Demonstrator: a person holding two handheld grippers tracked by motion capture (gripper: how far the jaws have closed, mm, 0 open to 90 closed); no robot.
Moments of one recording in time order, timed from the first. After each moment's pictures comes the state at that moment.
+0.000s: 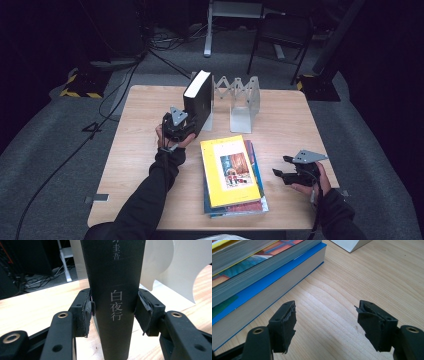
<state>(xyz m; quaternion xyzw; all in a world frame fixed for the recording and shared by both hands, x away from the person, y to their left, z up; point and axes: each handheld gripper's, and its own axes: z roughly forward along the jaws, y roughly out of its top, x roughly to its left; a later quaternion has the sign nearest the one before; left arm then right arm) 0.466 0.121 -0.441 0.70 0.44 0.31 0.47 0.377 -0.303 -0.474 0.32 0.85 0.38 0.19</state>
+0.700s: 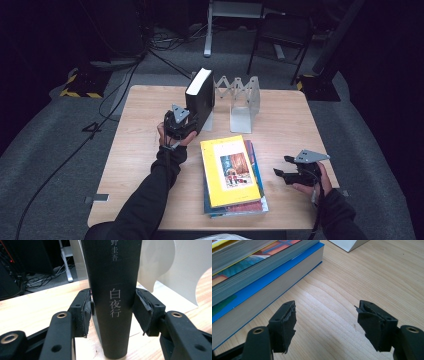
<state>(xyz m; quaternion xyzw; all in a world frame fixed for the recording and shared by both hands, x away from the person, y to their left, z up) 0.468 0.121 -0.437 0.70 0.44 0.31 0.46 0.377 -0.307 -0.474 0.33 0.84 0.39 0.19</state>
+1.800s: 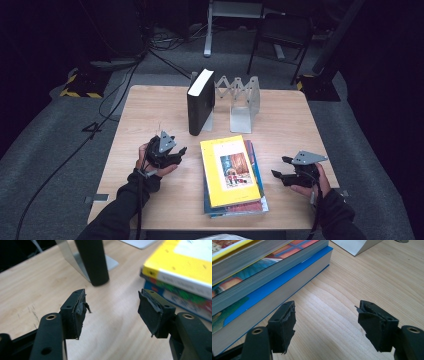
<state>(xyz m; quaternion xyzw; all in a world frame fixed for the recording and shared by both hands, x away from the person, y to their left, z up) 0.388 0.169 -0.463 0.82 0.34 0.25 0.38 0.371 -0.298 -0.470 0.31 0.85 0.39 0.19</state>
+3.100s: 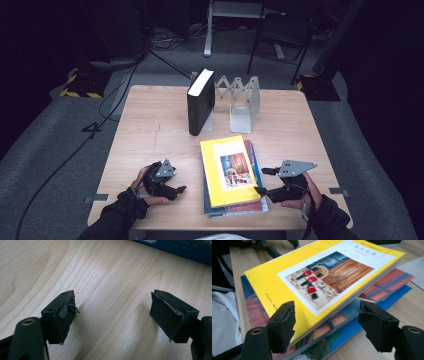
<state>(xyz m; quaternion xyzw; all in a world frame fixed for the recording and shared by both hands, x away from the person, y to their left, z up) 0.345 0.176 -0.501 0.89 0.27 0.11 0.35 0.327 -0.238 -0.434 0.21 0.87 0.43 0.10</state>
